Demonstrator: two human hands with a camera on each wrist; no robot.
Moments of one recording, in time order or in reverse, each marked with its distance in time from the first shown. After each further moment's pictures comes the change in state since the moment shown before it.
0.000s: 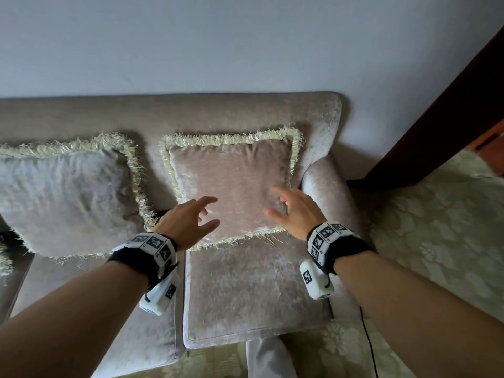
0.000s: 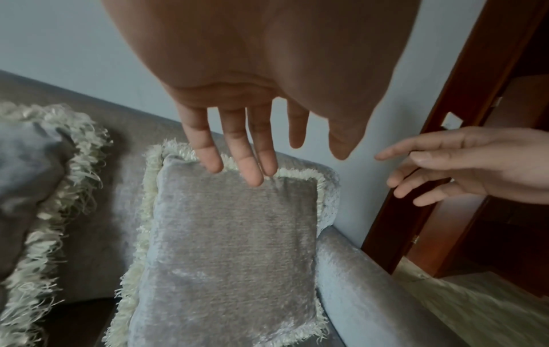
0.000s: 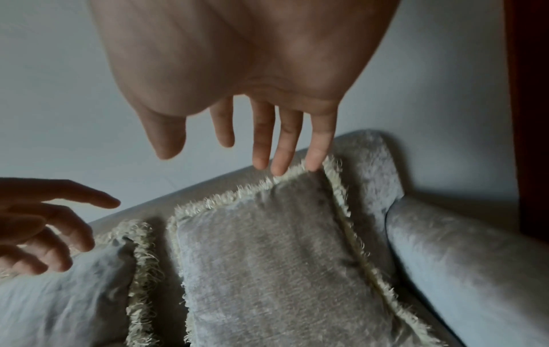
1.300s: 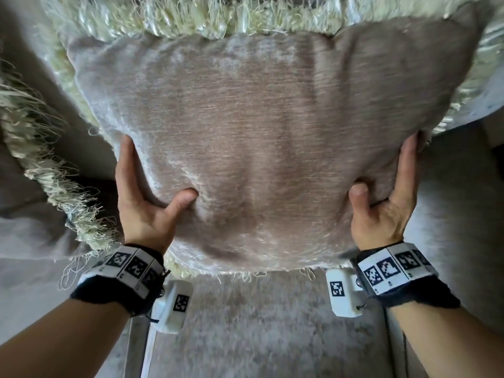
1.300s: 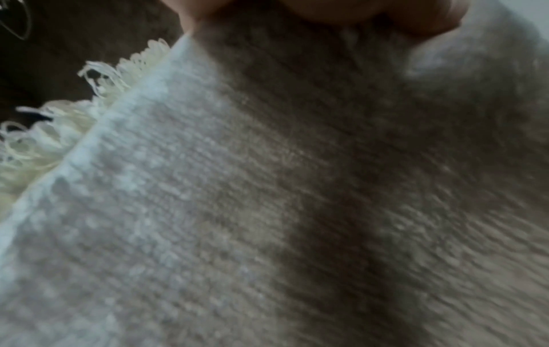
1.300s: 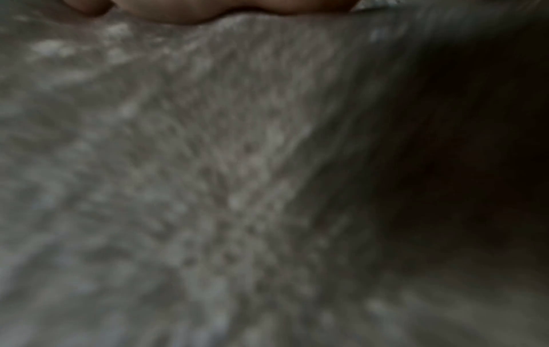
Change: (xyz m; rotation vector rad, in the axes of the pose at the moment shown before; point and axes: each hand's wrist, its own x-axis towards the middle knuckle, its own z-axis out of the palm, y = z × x) left_hand 0.228 -0.186 0.219 -0.784 0.812 0.022; right_hand 0.222 0.186 0.216 0.514 0.656 -0.231
